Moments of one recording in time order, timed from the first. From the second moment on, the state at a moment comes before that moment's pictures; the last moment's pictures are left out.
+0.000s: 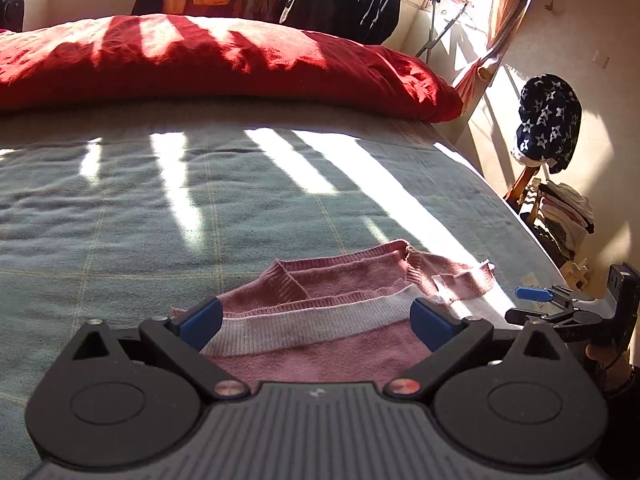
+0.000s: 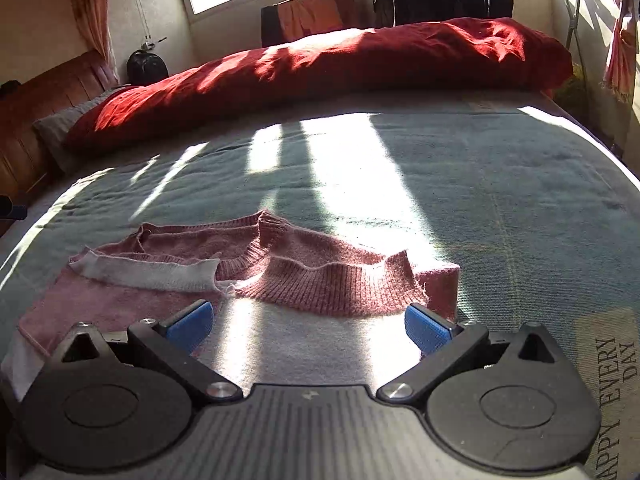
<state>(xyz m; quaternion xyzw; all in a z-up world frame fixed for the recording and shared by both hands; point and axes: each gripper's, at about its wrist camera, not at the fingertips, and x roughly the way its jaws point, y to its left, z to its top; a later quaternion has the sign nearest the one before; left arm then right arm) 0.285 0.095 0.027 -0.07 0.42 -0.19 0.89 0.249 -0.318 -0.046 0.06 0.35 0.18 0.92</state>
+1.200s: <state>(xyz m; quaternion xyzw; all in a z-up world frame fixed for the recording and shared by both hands) 0.137 0.095 -0.060 -0.11 0.46 -0.16 0.87 0.141 -0.322 -0.075 0.16 0.41 0.22 0.87</state>
